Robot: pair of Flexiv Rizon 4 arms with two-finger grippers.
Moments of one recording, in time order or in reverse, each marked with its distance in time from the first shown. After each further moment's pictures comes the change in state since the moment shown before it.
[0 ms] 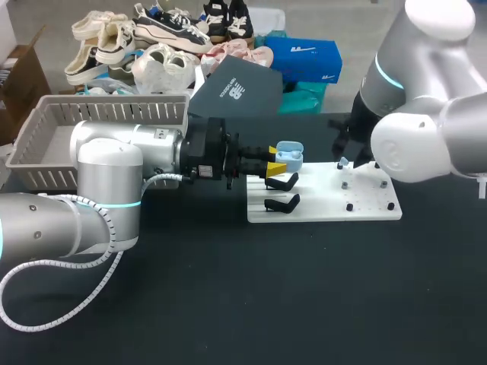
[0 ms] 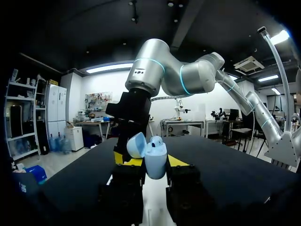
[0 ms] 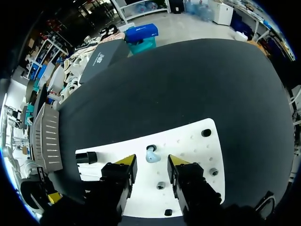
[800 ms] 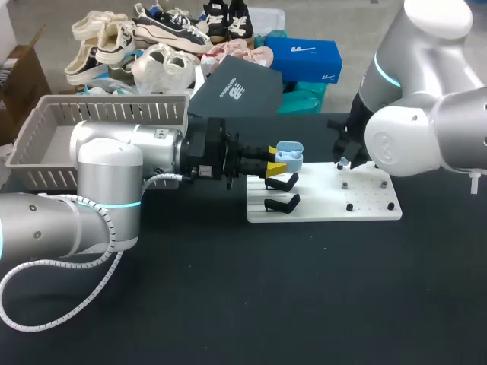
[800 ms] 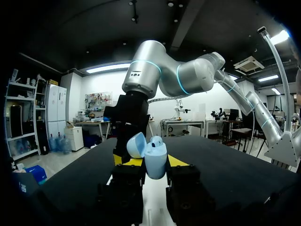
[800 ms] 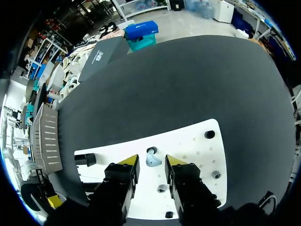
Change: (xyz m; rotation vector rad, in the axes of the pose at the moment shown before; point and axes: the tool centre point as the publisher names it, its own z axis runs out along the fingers) left arm 0.000 0.000 0.000 0.000 0.000 0.000; right arm -0.001 0.001 0.007 -0.004 0.026 0.003
